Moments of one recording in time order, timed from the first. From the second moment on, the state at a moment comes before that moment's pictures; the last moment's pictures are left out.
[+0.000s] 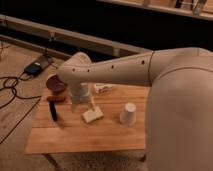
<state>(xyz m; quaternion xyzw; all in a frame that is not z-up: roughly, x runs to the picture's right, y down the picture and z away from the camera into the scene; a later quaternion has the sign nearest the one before) -0.107 0.103 0.703 -0.26 0.23 0.64 0.68</state>
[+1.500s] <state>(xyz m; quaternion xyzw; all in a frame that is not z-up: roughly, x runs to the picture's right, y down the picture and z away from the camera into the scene) 0.064 0.045 0.780 -0.21 0.27 0.68 0.65</state>
